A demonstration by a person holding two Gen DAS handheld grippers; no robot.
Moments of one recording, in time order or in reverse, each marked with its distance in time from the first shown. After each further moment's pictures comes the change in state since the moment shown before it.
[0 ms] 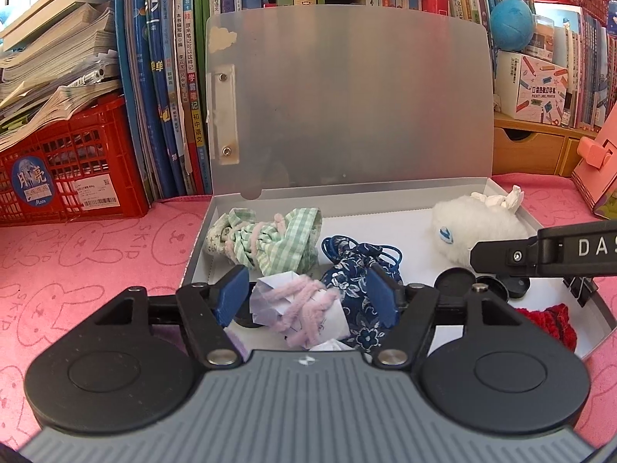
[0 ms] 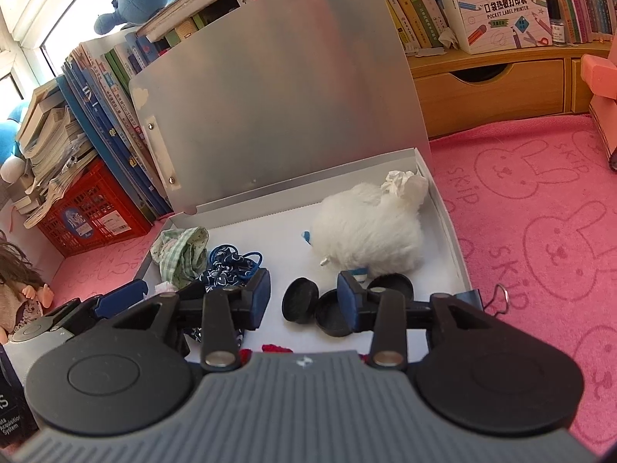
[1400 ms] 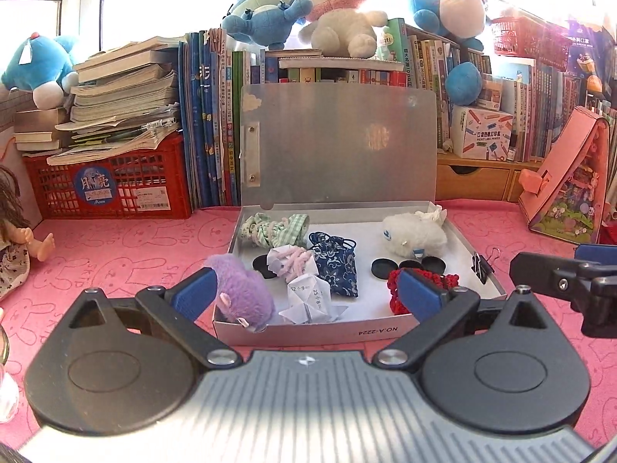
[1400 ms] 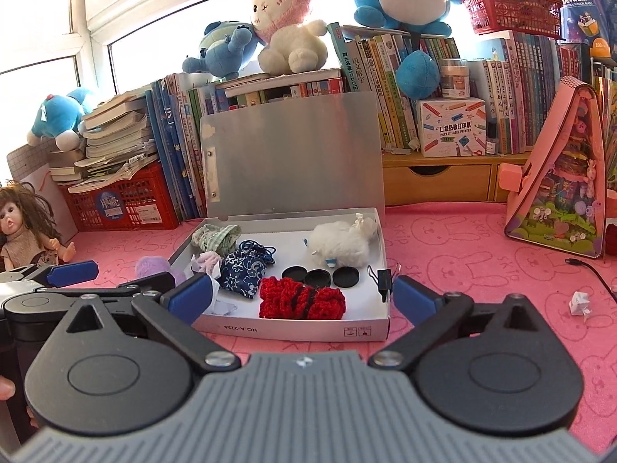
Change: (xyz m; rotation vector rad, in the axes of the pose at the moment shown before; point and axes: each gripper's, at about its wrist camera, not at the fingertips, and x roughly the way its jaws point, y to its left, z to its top) left arm -0.164 -0.015 -0.032 -0.052 -0.093 0.005; right arm -0.167 0.039 -0.064 -0.226 -0.213 -0.096
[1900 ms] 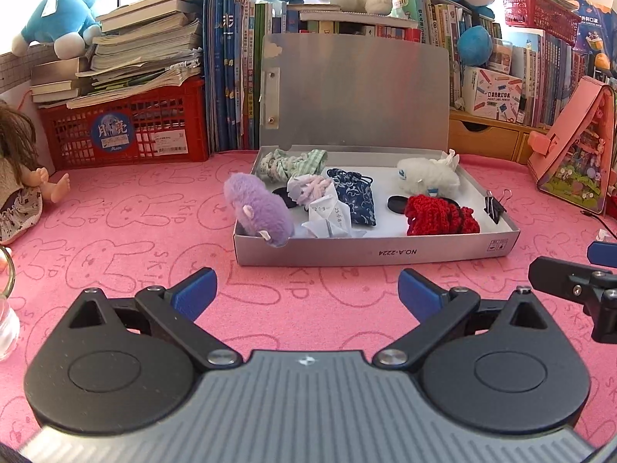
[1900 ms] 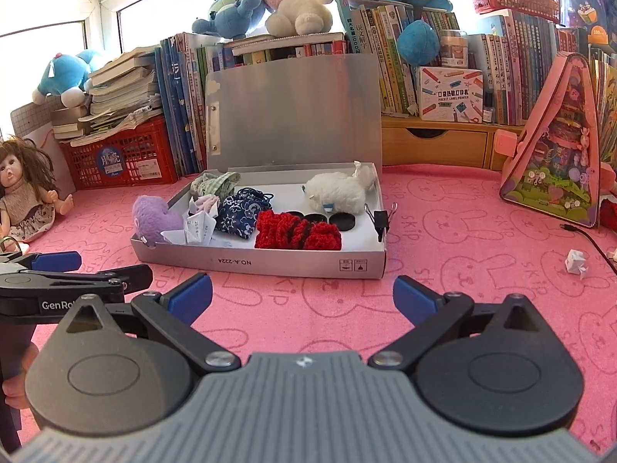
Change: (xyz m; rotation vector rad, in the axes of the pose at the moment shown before) left arm -0.007 0.013 -0.057 -0.028 0.093 0.027; right arm -0.004 -0.001 -0.052 -0.038 0.063 -0.014
